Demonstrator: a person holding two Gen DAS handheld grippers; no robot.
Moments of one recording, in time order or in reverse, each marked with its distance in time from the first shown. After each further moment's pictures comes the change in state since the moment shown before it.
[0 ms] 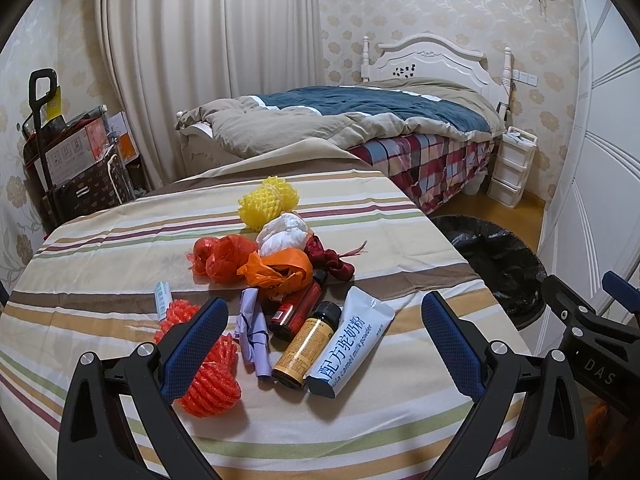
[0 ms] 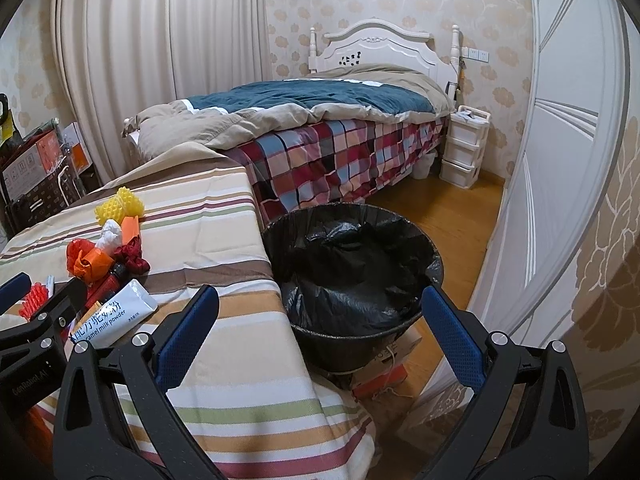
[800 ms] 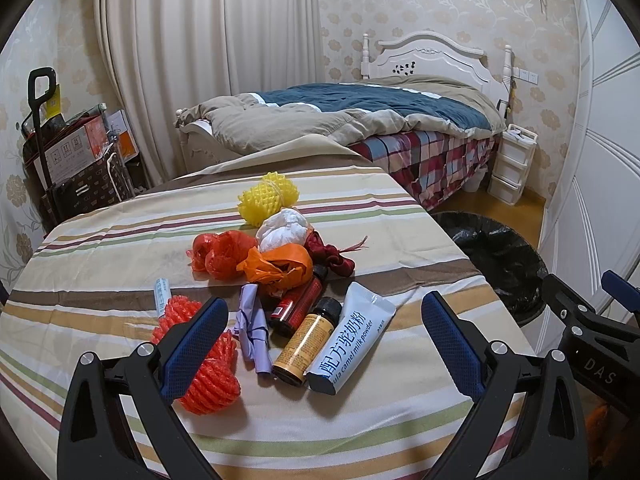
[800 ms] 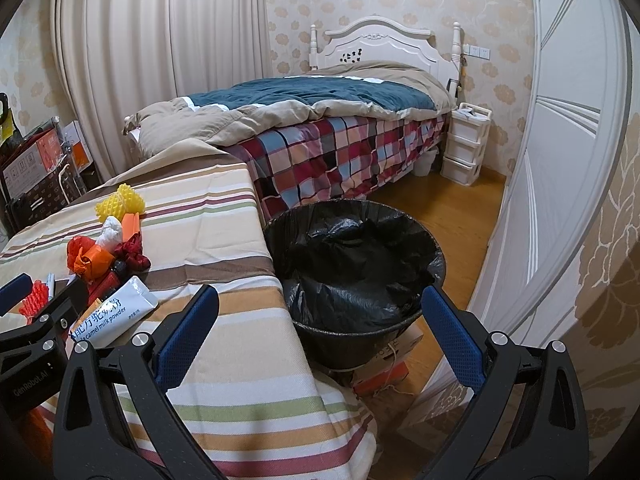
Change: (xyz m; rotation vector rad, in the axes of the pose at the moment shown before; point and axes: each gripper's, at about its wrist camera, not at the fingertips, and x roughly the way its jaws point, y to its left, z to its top) left arm 0.001 0.001 -0.003 -0.002 0.007 0.003; right arm 0.002 0.001 -0.001 0.000 0.007 -0.001
